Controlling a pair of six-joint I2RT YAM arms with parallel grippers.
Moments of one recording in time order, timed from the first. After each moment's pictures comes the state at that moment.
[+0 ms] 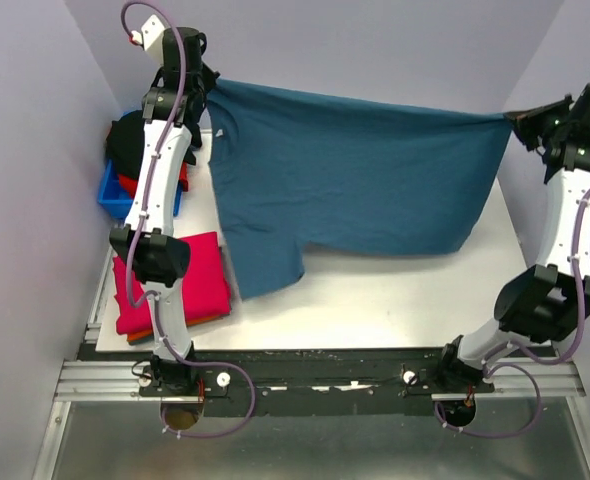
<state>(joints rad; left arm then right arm) -0.16 2.00 2.45 -0.72 -0.35 -0.75 -0.40 1.55 1.66 -0.47 -0.28 0.92</state>
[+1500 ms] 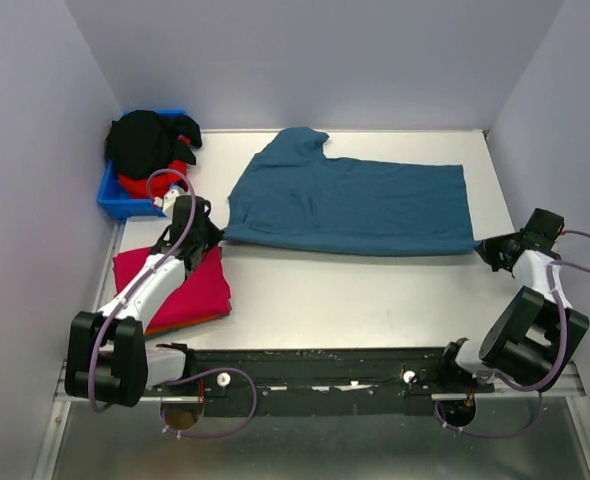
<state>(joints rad) -0.16 1.27 0.71 -0.14 -0.14 -0.84 -0.56 1.33 0.75 -0.35 -0.19 0.86</state>
